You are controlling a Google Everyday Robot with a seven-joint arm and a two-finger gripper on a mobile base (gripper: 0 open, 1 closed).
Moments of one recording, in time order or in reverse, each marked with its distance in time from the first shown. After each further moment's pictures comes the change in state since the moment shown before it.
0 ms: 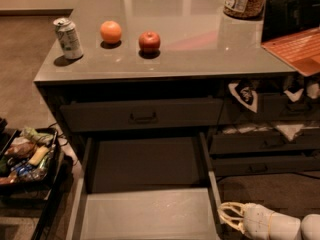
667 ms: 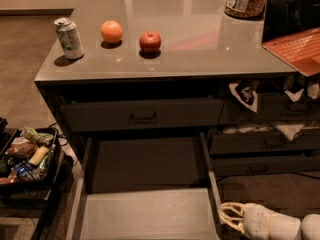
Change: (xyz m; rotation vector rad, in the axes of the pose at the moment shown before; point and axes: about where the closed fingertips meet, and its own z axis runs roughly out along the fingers) arm 0.000 0.000 0.000 0.000 0.000 0.000
